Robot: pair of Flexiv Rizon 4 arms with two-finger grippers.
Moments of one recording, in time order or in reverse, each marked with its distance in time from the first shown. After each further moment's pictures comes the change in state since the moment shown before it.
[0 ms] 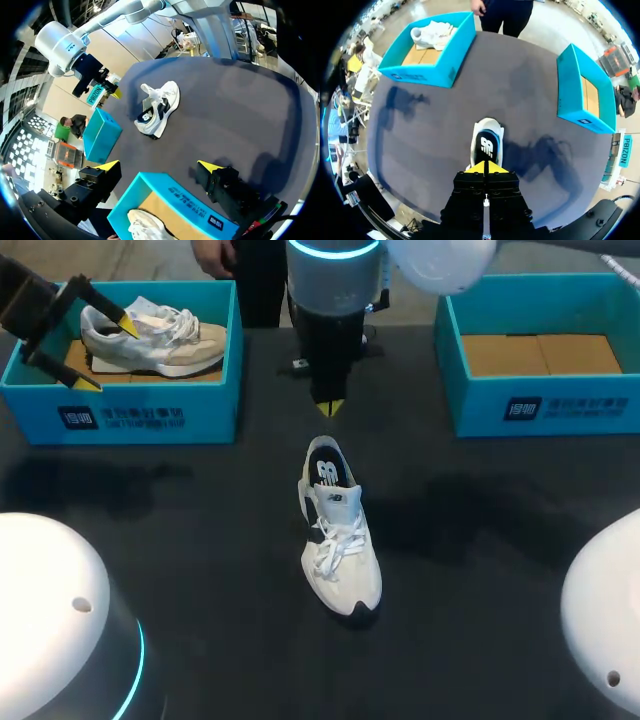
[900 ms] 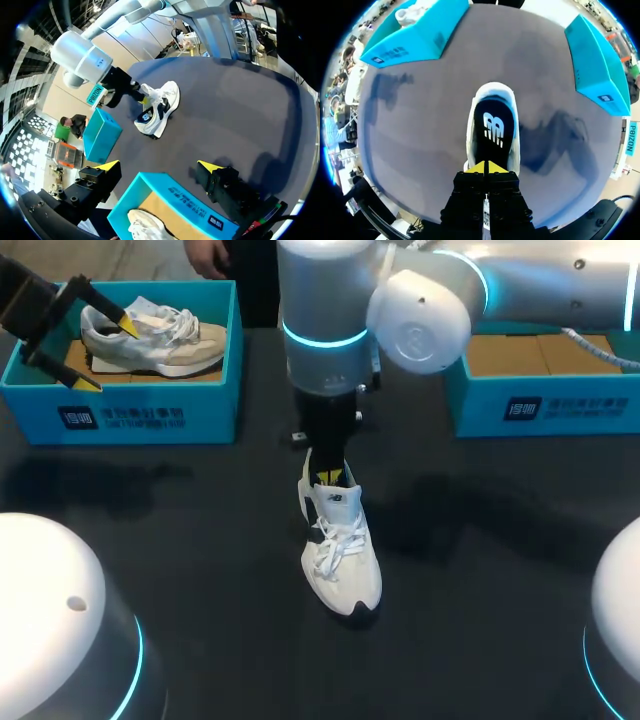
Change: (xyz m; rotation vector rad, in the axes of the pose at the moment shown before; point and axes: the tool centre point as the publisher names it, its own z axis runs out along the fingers) left arm 0.000 0.000 0.000 -0.001 0.000 0.000; right arm 0.010 -0.045 0.099 0.123 0.002 0.062
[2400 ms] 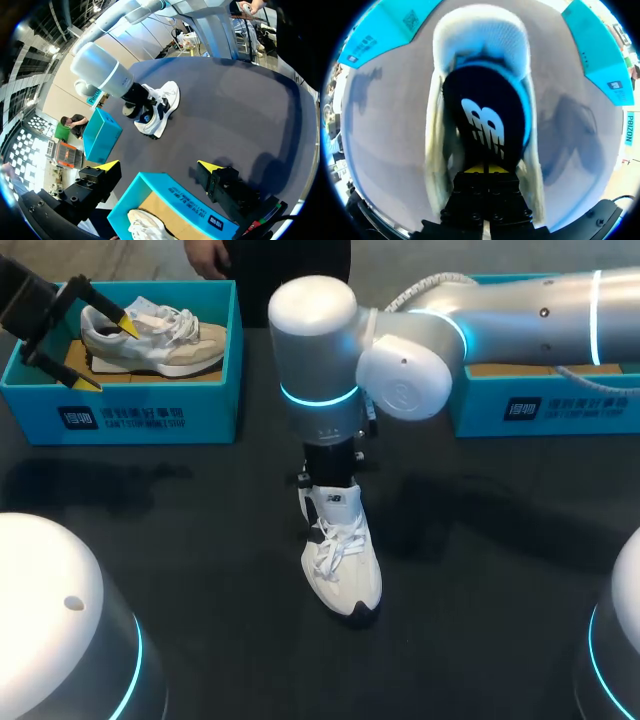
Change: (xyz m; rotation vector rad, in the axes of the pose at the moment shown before) left arm 0.000 0.000 0.000 0.000 0.000 0.000; right arm -0.013 0.001 0.074 -0.013 -0.084 0.067
